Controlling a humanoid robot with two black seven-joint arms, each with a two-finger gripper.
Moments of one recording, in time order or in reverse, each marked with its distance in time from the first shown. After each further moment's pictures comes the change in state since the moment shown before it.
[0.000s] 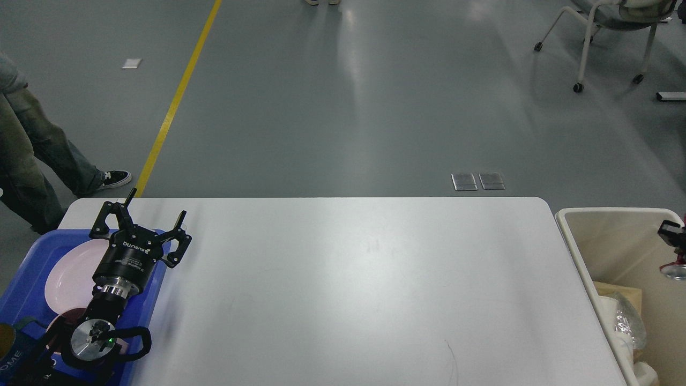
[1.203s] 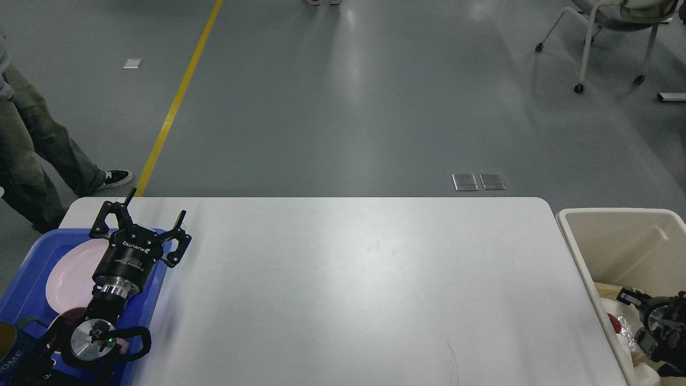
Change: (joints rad) left arm -0.001 0.001 0.000 0.000 0.000 0.000 0.000; right arm -0.548 0.230 0.231 -0.319 0.009 -0.456 -0.015
